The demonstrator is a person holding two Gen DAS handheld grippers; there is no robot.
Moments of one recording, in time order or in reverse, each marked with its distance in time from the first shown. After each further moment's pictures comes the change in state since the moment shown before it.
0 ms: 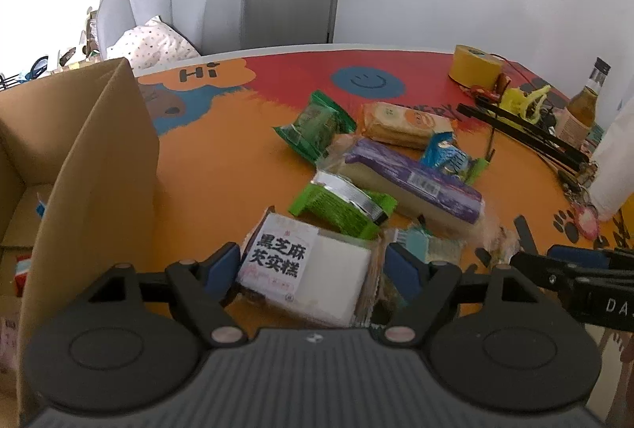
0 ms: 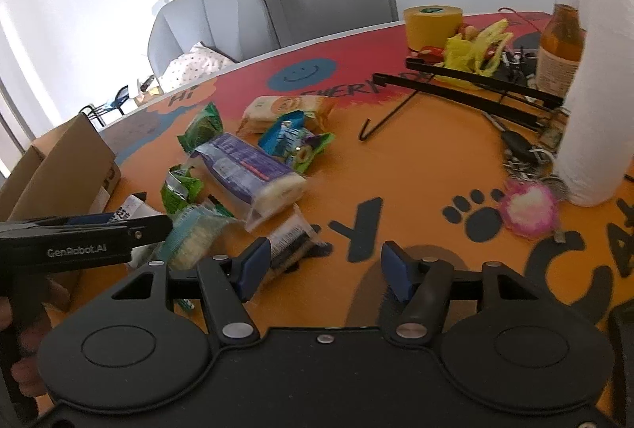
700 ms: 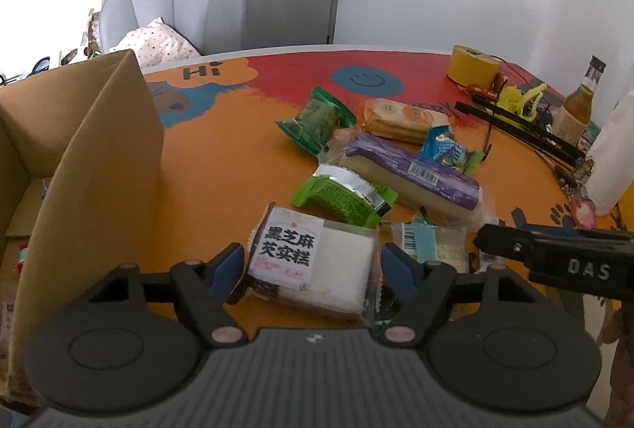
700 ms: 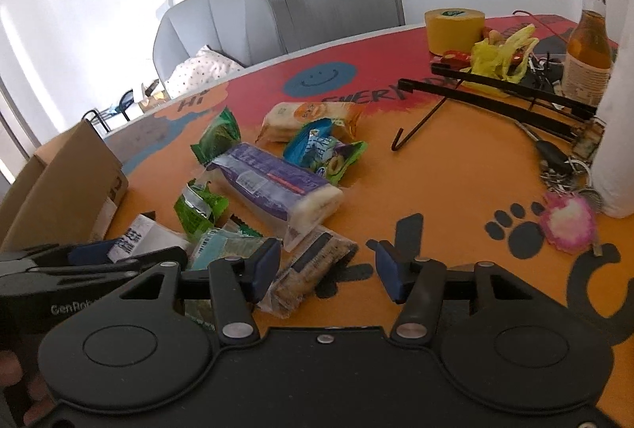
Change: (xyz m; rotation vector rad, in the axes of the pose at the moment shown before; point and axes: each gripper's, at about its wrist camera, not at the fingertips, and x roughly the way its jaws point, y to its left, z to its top) left arm -0.003 0.000 -0.009 0.002 -0.010 0.003; right arm 0.022 0.026 0.008 -0.005 -0.020 0.025
